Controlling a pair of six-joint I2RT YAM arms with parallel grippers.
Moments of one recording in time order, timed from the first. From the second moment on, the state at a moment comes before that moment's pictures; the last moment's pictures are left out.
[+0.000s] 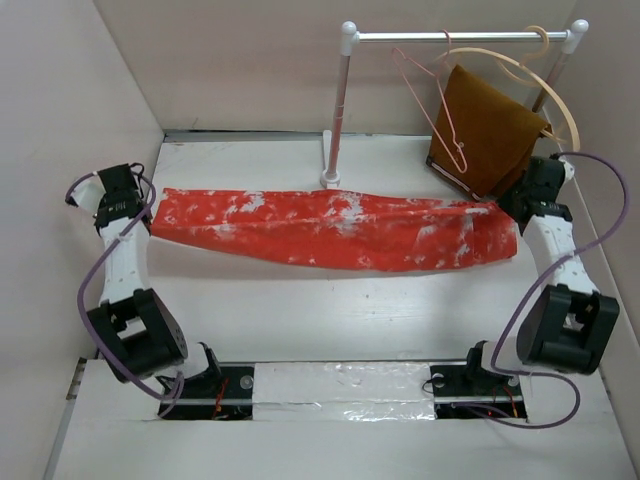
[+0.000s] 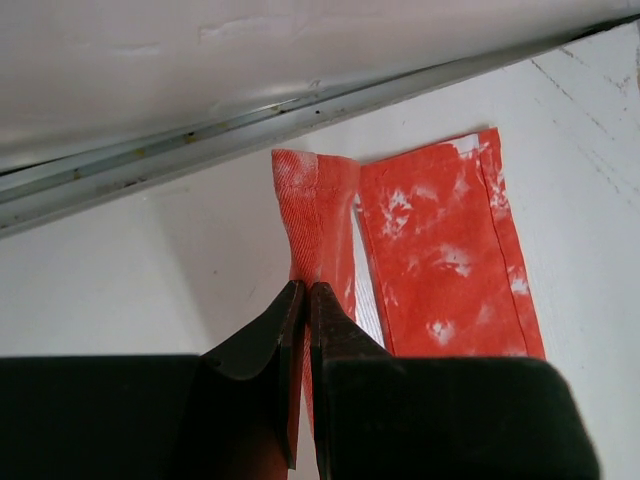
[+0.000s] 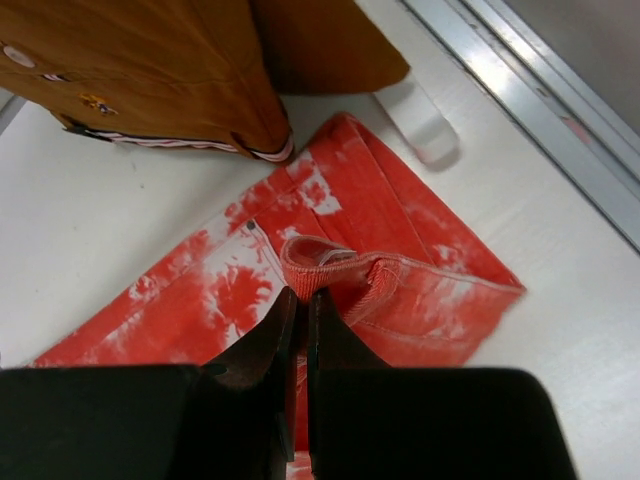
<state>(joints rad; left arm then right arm) 0.38 1.34 1.12 -0.58 -0.41 -0.79 -0.27 1.33 1.06 -0.34 0.15 0.50</state>
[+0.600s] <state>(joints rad) 0.27 1.88 1.55 -0.55 -0.45 -0.70 -0.25 1.74 1.30 -0.28 0.15 0.50</state>
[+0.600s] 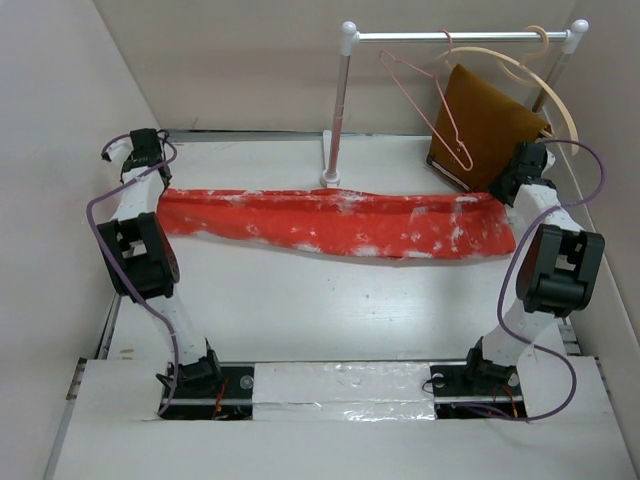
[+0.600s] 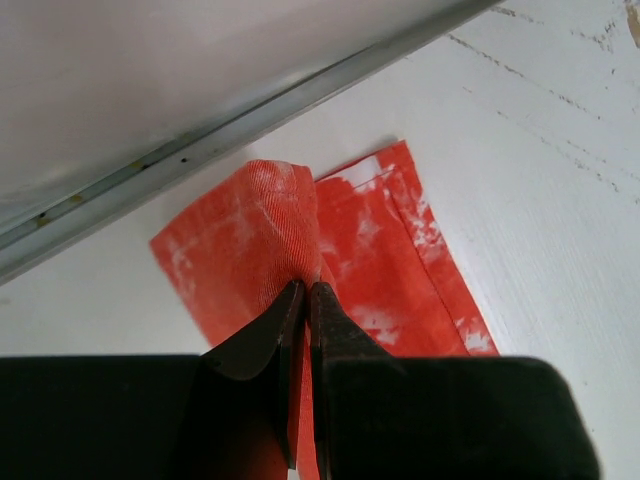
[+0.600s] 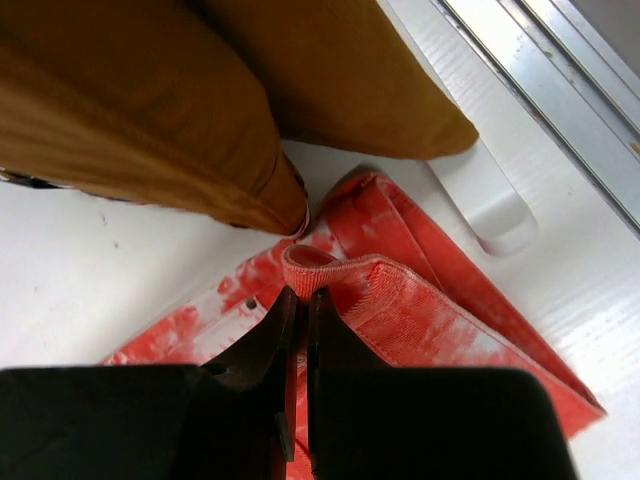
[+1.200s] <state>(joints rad) 0.18 2.23 1.94 -0.59 -0.49 -0.63 -0.24 1.91 1.38 -0.21 0.16 0.50</state>
